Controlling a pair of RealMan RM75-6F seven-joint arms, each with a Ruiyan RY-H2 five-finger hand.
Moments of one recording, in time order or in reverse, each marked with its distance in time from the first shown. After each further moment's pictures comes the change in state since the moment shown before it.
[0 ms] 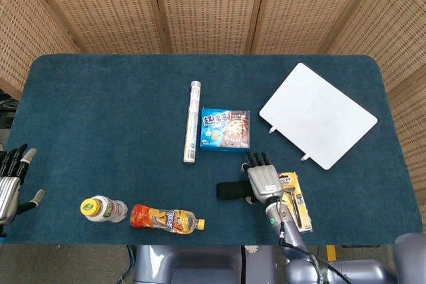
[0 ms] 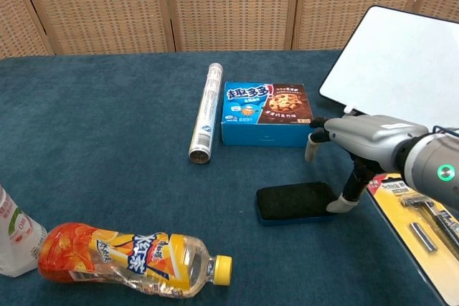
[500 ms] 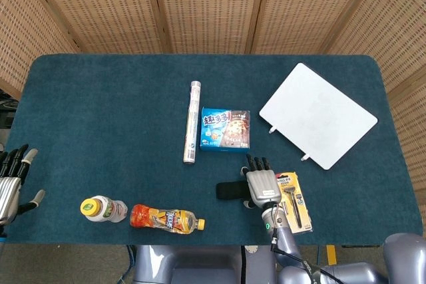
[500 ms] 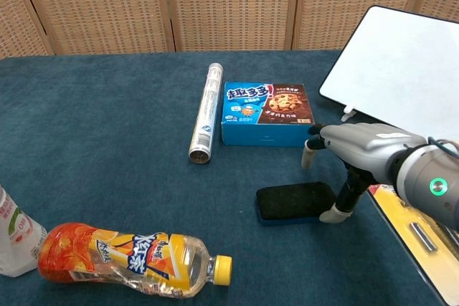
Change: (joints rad) left arm -0.001 0.003 0.000 -0.004 -0.007 -0.006 0.008; right arm 0.005 -0.067 -0.009 -0.051 0.039 0.118 -0.040
